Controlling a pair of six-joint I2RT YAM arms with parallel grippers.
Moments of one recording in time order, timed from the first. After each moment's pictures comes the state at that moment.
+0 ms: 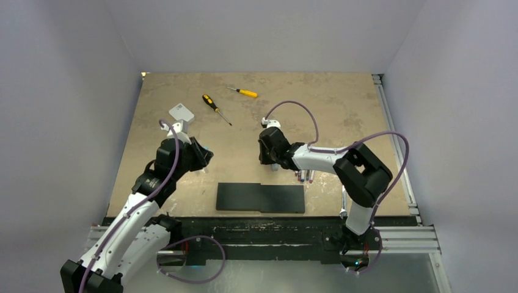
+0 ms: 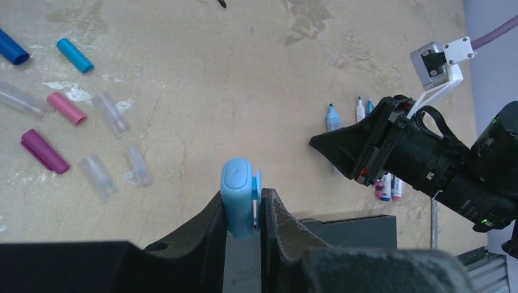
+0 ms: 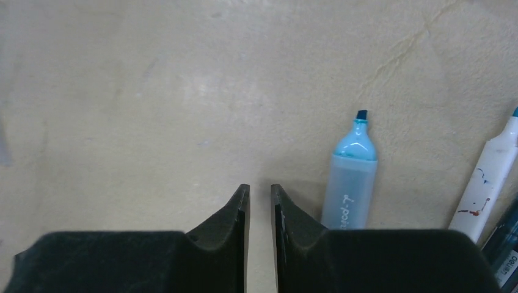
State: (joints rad) left arm -0.38 0.74 0.62 -0.37 -0.02 -0.62; right arm 0.79 1.77 1.01 -0.01 0.19 0.56
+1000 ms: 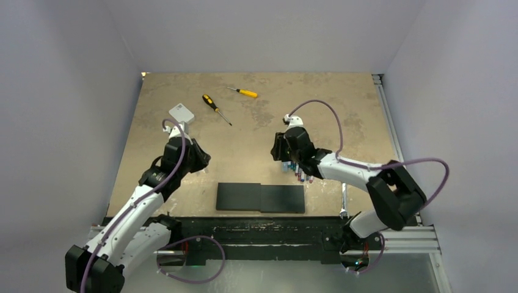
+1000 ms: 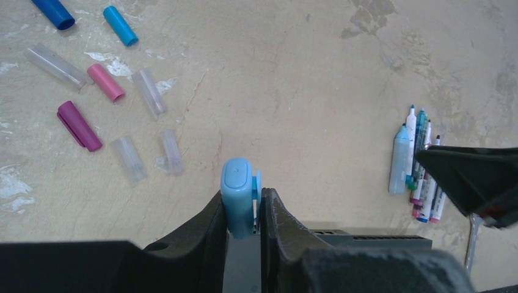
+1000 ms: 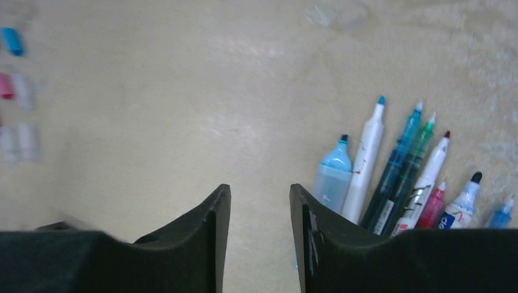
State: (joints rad) left arm -0.38 0.82 0.61 -0.41 -0.12 -0.68; right arm 0.69 1.56 0.79 0.07 0.19 0.52
